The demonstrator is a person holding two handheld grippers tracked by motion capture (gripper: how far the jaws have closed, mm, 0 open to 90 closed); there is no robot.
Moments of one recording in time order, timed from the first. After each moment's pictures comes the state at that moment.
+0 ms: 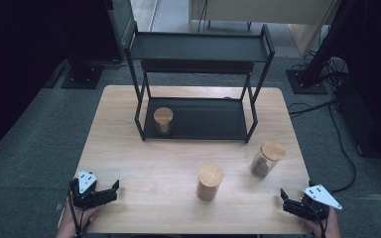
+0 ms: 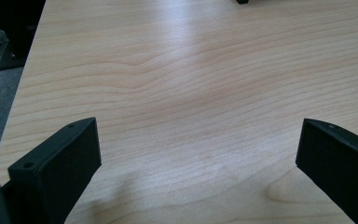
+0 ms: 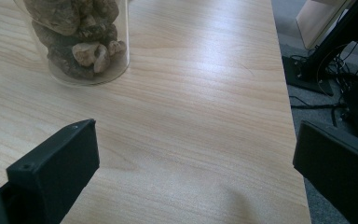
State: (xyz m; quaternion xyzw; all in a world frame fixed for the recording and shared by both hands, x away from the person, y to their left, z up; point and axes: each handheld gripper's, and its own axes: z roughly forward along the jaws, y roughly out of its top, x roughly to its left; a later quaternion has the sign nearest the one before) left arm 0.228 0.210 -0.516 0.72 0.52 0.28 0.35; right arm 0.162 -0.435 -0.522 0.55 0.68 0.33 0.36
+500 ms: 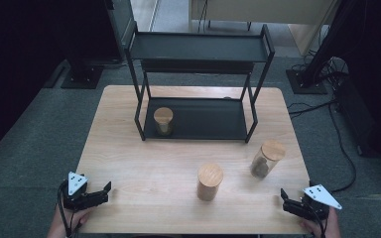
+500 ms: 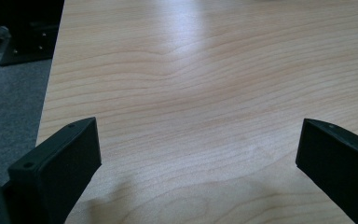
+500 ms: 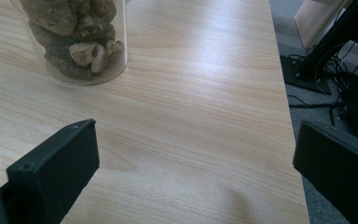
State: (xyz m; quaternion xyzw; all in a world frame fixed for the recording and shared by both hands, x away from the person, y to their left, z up) left arm 0.224 0.233 -0.515 0.72 0.52 0.28 0.36; right arm 0.162 -0.435 -0.522 0.55 0.68 0.33 0.36
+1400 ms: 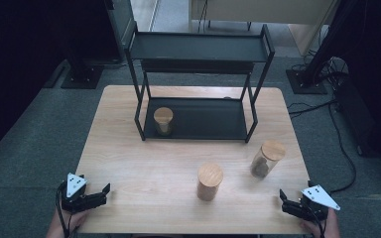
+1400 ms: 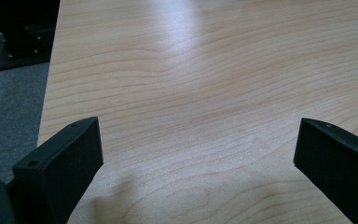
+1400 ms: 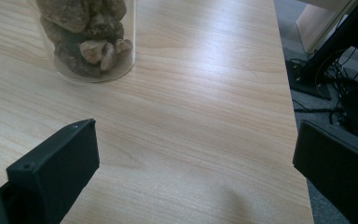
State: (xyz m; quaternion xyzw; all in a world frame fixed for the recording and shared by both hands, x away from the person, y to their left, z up) left arm 0.221 0.235 -0.516 0.73 0.51 0.28 0.36; right arm 0.160 -0.430 -0.522 0.54 0.69 0.32 0.36
